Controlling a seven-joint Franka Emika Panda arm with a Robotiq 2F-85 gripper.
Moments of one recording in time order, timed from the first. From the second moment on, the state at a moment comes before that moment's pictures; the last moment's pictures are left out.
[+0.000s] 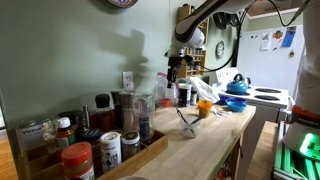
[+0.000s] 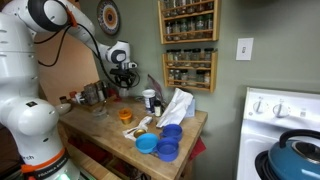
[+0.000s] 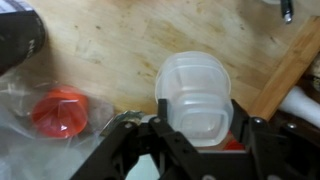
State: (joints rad) arm 0.08 0.14 0.16 -2.10 0.24 2.32 -0.38
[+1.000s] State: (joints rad) arm 0.08 -0.03 0.10 -2.19 0.02 2.61 -0.04
